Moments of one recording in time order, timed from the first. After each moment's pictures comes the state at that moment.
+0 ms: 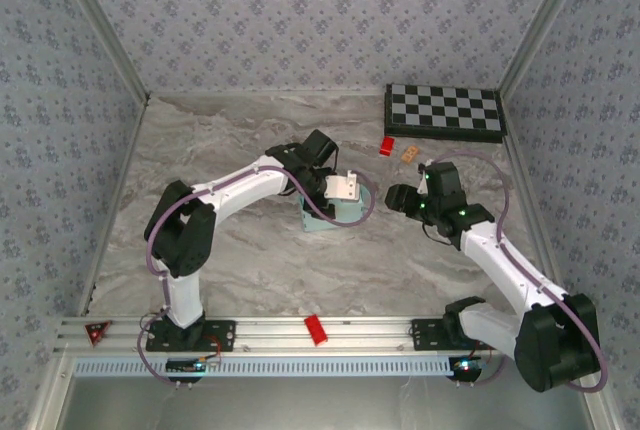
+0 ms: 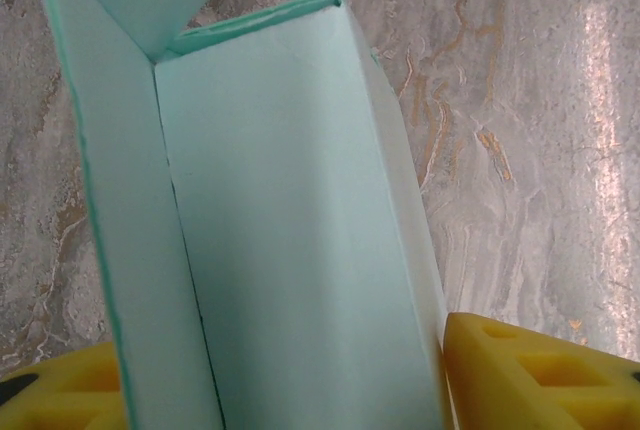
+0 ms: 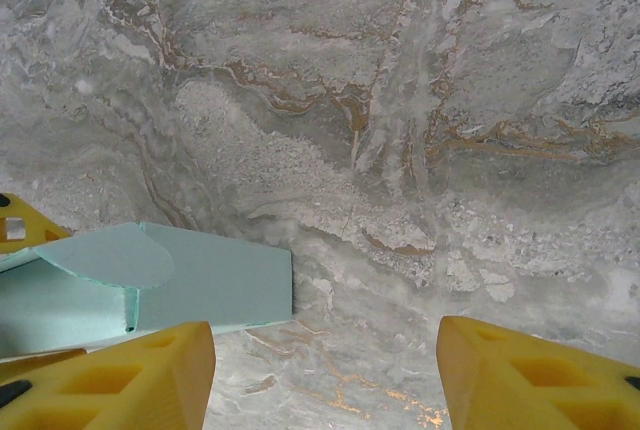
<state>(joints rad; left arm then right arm) -0.77 1.87 1.47 -0.71 0.25 0.89 0.29 1.08 0.68 -0.38 -0.17 0.57</state>
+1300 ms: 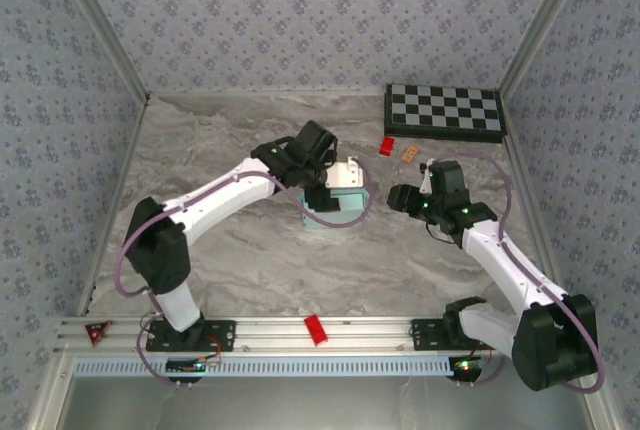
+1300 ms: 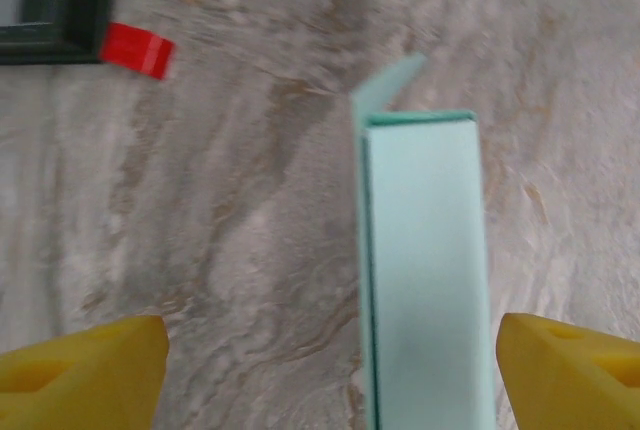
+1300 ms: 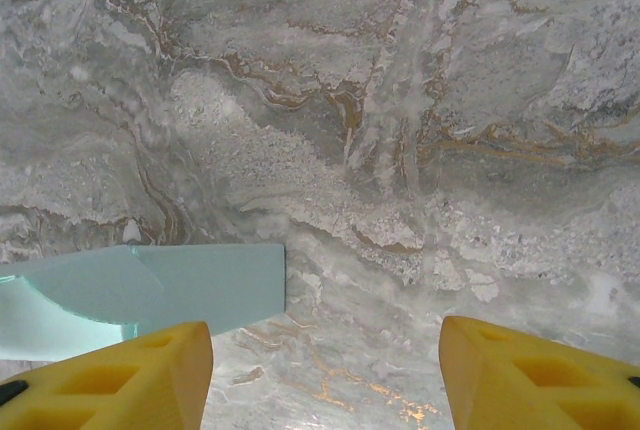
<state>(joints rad) -0.81 1.70 1.49 -0.68 0.11 0.75 0.25 1.09 0.70 -0.42 -0.21 0.49</state>
